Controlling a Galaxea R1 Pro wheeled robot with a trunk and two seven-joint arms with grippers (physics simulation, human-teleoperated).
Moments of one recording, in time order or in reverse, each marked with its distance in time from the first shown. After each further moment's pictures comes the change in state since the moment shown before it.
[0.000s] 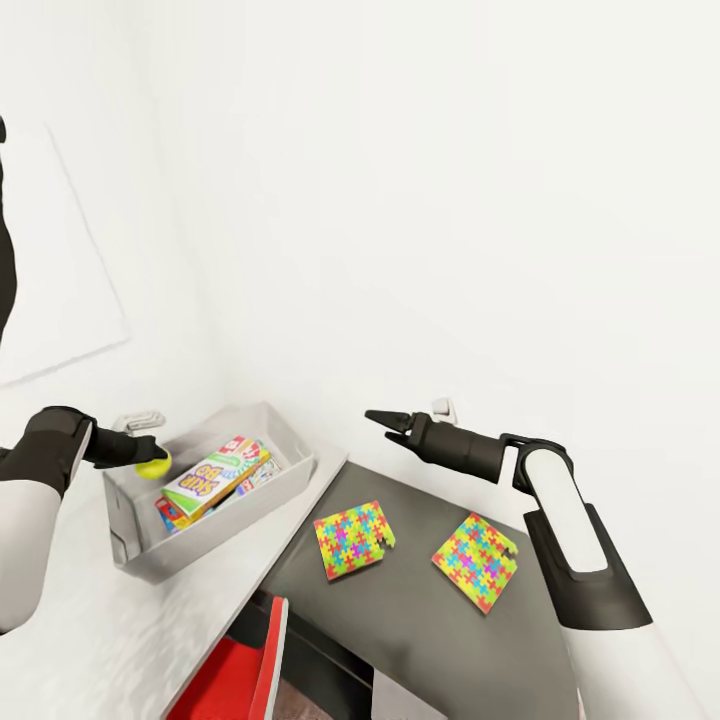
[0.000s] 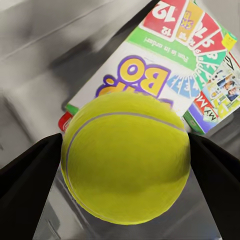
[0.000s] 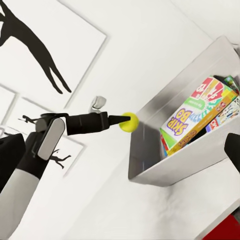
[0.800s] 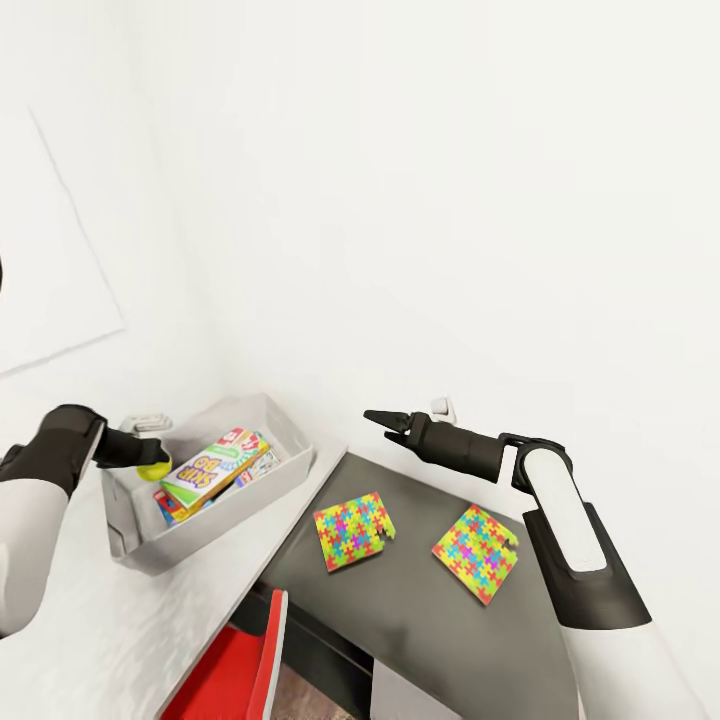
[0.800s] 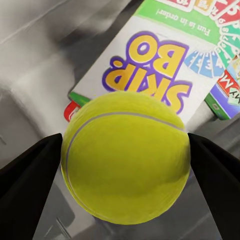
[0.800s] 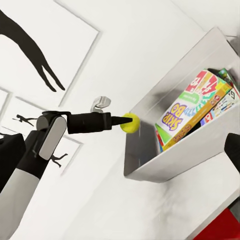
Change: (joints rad) left arm 0.000 -0.007 -0.083 0.002 0.002 0.004 0.034; right arm -0.003 0.000 0.005 0.000 0.001 0.000 -0.002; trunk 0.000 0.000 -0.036
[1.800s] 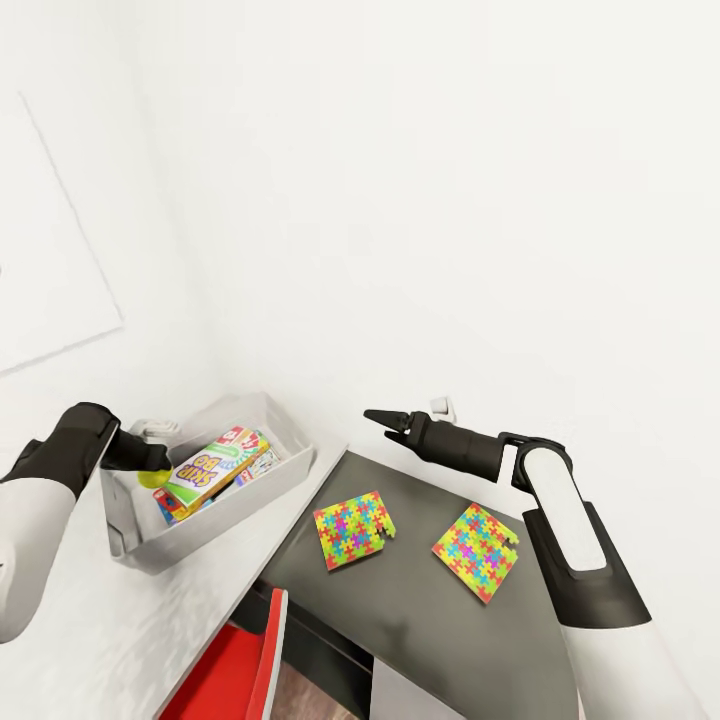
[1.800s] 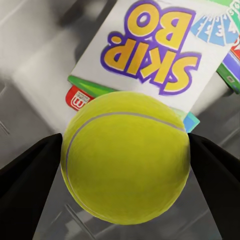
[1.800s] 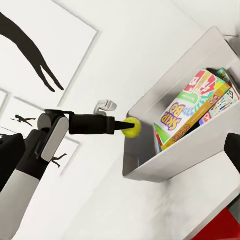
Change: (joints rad) left arm 0.001 0.001 -0.139 0.000 0.000 0.040 -0.006; right arm -0.002 0.000 0.000 0.000 0.001 0.000 -0.002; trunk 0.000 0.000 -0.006
